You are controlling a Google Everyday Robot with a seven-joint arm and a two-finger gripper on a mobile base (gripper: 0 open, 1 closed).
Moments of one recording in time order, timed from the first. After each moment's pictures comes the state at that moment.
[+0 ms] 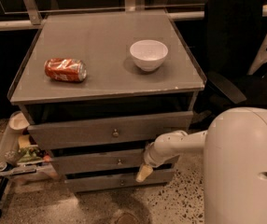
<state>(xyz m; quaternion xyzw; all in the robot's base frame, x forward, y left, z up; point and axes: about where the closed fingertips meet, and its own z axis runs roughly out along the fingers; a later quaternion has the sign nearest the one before) 0.591 -0.070 0.394 -0.58 0.79 0.07 0.21</state>
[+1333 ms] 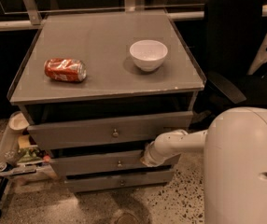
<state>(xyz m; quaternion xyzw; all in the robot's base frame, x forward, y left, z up) 0.591 -0.070 0.394 -0.58 0.79 0.07 0.21</state>
